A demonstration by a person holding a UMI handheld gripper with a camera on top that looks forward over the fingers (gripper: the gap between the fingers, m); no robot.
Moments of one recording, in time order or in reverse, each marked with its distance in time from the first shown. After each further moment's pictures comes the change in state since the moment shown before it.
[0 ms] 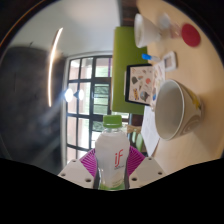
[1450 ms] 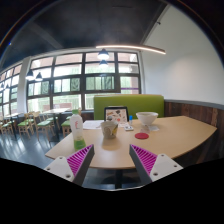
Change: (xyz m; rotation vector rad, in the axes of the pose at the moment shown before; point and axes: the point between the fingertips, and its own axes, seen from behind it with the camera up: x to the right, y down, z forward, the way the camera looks) arm 0.034 -0.029 -0.378 0.026 0.403 -1.436
